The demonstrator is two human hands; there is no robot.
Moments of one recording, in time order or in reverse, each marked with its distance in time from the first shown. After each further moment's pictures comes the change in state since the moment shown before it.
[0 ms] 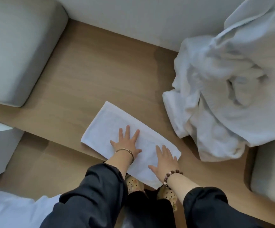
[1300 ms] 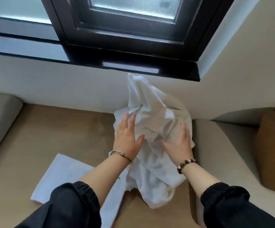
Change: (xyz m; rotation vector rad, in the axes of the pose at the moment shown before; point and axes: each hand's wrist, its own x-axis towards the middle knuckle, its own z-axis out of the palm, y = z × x) left_hand -0.097 0.219 -0.238 -0.471 0.852 0.682; right_hand -0.095 0.150 -0.289 0.750 0.920 -0.025
